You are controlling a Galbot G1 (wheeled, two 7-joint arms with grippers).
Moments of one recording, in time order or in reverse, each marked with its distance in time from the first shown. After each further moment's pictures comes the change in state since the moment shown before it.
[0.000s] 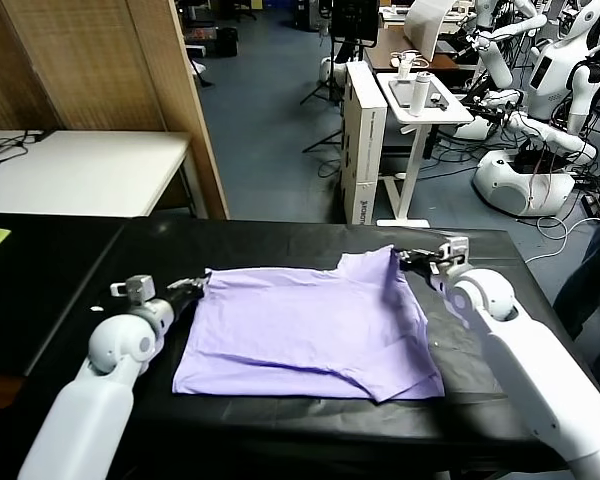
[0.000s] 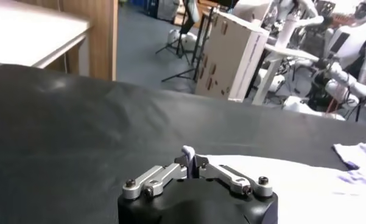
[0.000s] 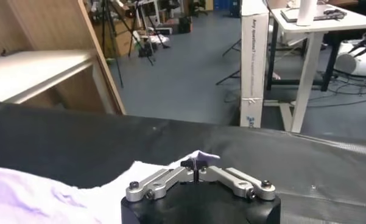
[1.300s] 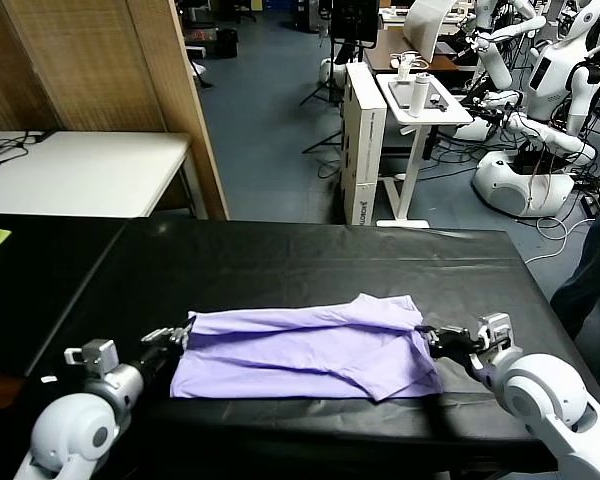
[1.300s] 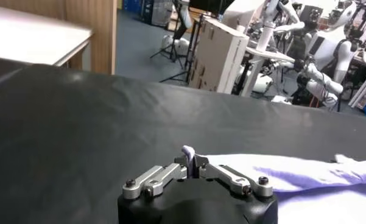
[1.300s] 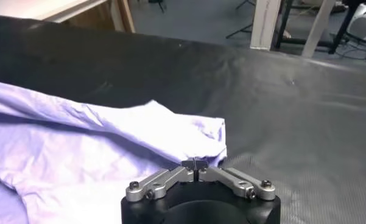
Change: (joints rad) left arm 0.435 0.020 -0.167 -0.354 -0.019 -0.026 -0.012; right arm -0.520 -0.175 0.243 0.387 0.041 -0.108 0.065
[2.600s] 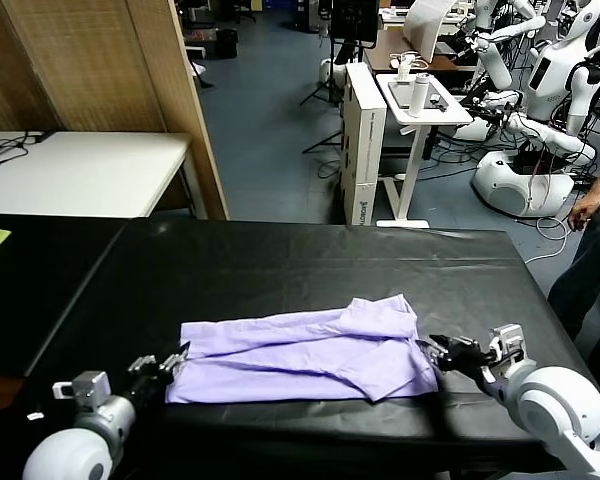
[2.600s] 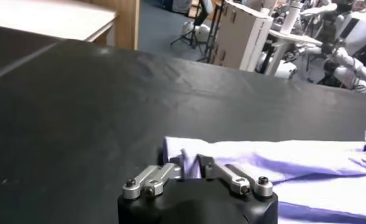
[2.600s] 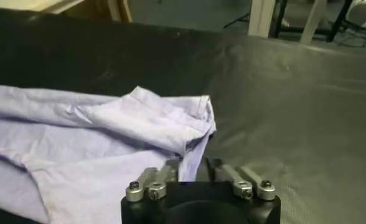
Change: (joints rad) left arm 0.151 -0.059 -0.054 -0.070 0.064 -0.014 -0.047; right arm -0.028 -0.001 0.093 0.054 0.081 -0.021 0.028
